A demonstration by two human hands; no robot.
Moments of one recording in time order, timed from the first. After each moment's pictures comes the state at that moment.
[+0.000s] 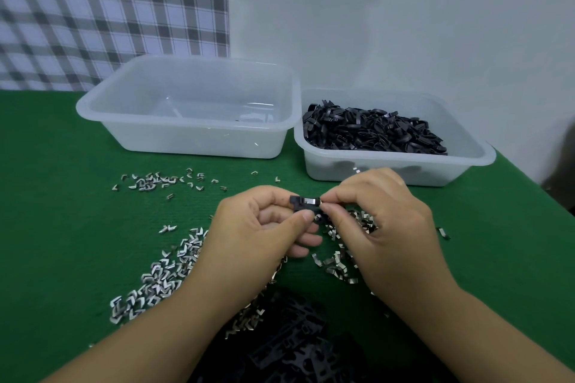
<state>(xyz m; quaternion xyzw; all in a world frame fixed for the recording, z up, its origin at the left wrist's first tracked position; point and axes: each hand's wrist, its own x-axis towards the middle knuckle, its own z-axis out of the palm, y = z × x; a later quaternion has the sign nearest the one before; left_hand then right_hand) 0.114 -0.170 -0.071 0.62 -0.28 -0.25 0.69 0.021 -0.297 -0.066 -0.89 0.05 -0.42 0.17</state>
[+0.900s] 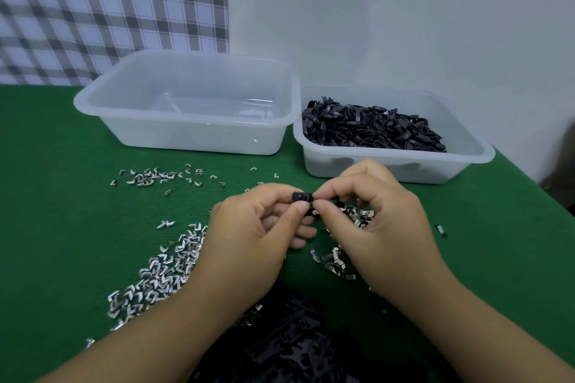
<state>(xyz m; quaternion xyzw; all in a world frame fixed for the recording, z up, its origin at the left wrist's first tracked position) 0.111 -0.171 -0.077 0.65 -0.33 -0.15 0.67 0.021 -0.290 -0.057 -0.87 0.11 -0.34 0.35</state>
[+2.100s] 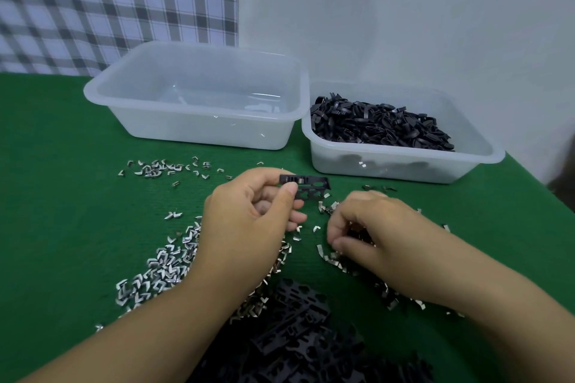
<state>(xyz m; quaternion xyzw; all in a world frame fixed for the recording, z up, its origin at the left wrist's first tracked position) 0.117 -0.171 -0.080 0.66 -0.27 -0.10 0.69 0.011 -0.303 -0.038 -0.97 0.09 0.00 0.20</state>
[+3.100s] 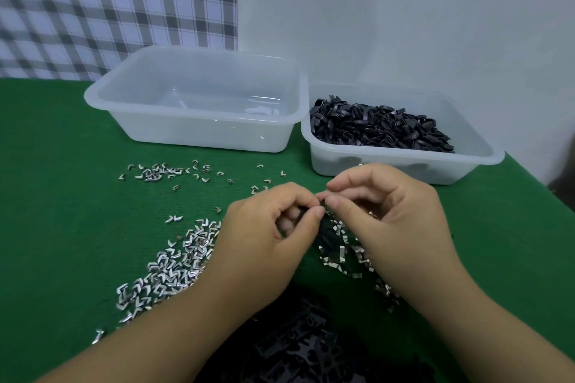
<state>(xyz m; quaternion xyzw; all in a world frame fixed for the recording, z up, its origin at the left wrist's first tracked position) 0.110 -0.168 -0.080 0.71 -0.42 -0.03 0.56 0.021 -0.285 -0.050 -0.80 0.15 -0.31 0.50</state>
